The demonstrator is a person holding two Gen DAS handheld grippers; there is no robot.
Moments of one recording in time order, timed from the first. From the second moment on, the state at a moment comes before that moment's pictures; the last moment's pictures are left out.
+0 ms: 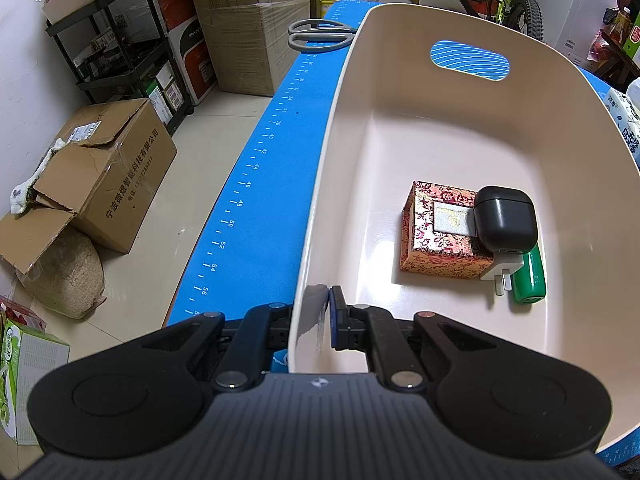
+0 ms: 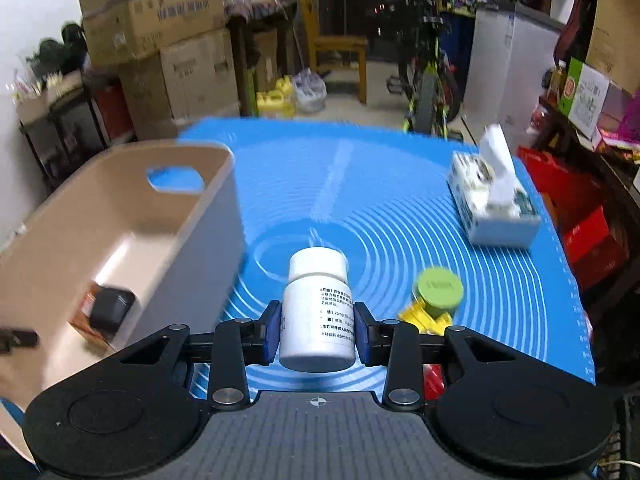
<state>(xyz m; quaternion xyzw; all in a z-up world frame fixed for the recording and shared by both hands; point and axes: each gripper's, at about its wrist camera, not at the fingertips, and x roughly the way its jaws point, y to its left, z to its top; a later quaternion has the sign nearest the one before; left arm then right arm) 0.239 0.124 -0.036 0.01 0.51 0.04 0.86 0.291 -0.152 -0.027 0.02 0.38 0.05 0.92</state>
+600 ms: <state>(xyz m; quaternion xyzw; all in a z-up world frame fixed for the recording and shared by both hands) 0.243 0.128 -0.037 -0.01 0.52 0.04 0.86 0.280 -0.111 0.005 0.03 0.33 0.09 0.94</state>
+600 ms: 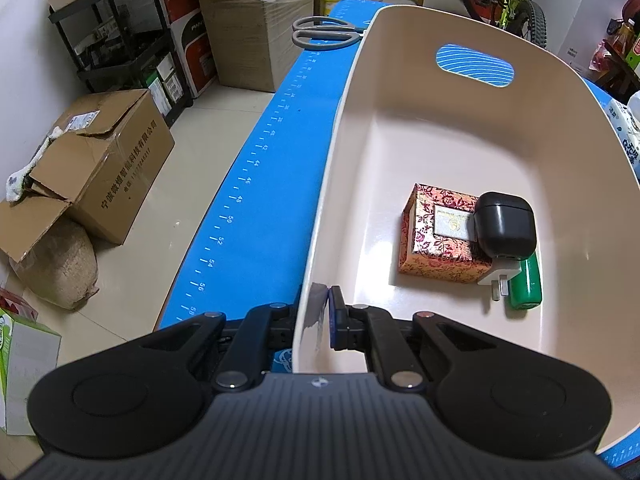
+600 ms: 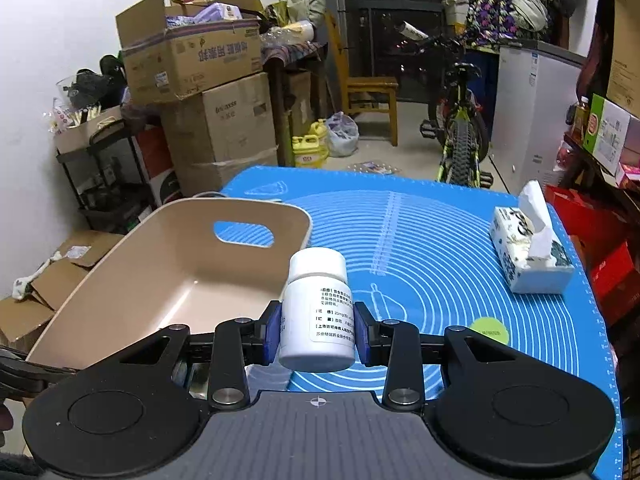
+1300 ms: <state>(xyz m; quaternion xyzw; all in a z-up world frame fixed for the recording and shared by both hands) 0.242 0.132 -0.036 -0.02 0.51 0.04 0.86 0.275 -0.023 0.007 -0.06 0.34 0.18 0.92</state>
